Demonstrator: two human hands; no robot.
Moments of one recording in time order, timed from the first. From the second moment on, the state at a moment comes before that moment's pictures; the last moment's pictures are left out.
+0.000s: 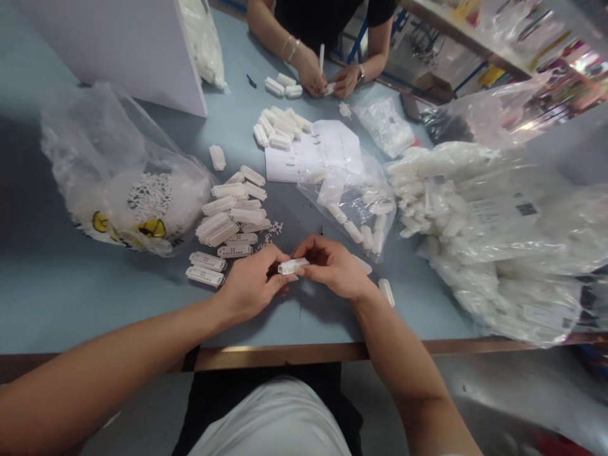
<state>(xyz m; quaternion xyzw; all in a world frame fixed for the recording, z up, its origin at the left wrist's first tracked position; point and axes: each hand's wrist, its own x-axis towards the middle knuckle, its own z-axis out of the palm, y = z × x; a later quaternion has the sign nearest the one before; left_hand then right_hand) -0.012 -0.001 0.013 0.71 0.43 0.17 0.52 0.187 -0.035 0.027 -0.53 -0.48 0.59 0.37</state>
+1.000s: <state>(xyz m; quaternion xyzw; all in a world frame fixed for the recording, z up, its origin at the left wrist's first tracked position) -0.014 -0.003 0.014 0.72 0.43 0.18 0.51 0.181 0.020 0.023 -0.63 -0.71 0.21 0.21</state>
